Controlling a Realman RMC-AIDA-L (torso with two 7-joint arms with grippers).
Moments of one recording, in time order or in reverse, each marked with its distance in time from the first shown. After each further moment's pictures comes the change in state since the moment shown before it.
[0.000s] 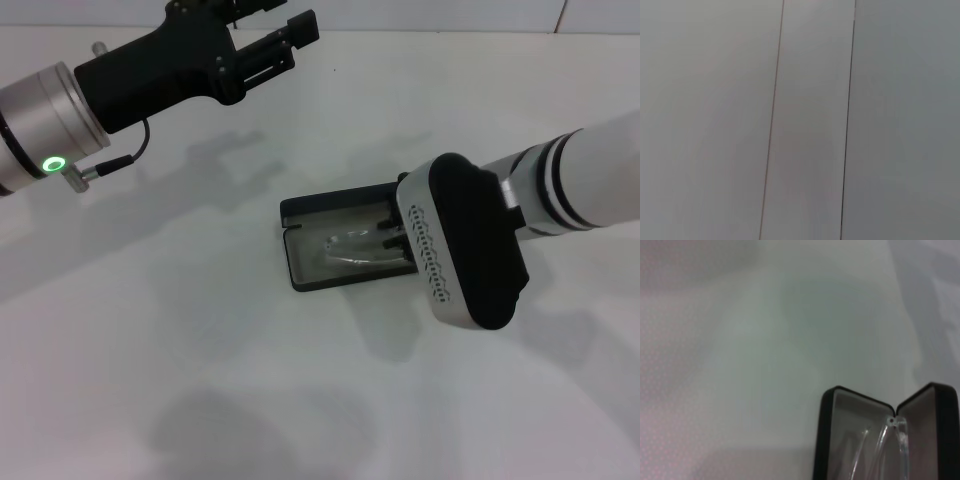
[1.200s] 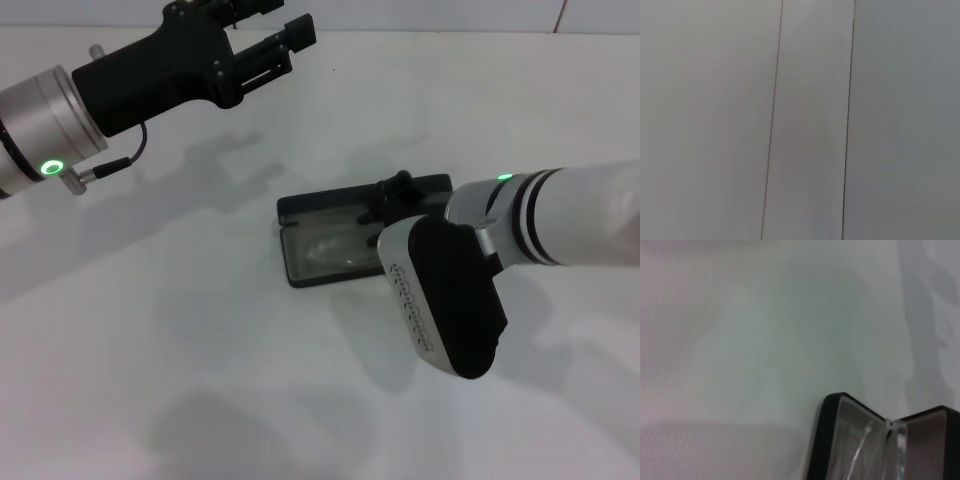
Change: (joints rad) left arm 0.005 0.002 0.000 -0.003 0.002 0.000 0.014; right arm -0.058 0.000 -0.150 0.002 -0.132 0.217 0.005
